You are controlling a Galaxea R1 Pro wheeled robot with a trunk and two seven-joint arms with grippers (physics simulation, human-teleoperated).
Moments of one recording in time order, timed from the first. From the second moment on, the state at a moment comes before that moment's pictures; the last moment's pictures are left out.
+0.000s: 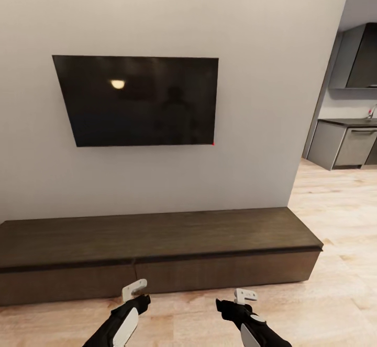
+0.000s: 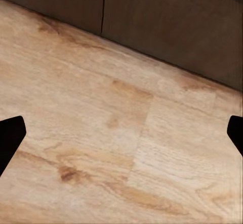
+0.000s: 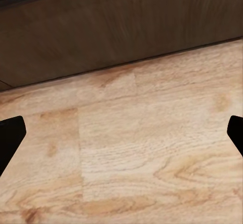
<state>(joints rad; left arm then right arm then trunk) -0.44 -0.10 -0.10 -0.54 0.48 0.19 0.36 -0.50 0.10 0.07 -0.28 -0.22 -0.02 0.01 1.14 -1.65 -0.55</state>
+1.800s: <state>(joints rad) -0.32 0.13 -0.04 -1.45 1.39 1.00 0.34 -0.50 -0.05 0.06 -0.30 -0.83 0.01 0.31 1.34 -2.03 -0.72</state>
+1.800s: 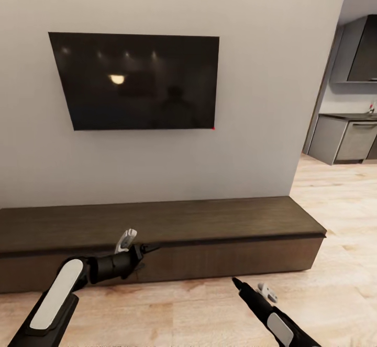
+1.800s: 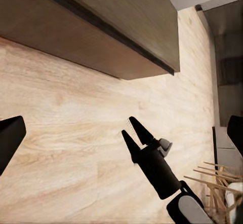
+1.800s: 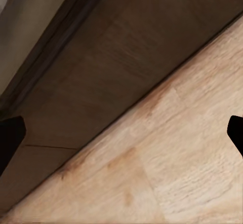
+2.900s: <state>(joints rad) -0.32 0.13 -0.09 -1.46 1.48 1.00 0.34 -0.50 -0.05 0.06 -0.36 -0.95 0.02 0.31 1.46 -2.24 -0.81</state>
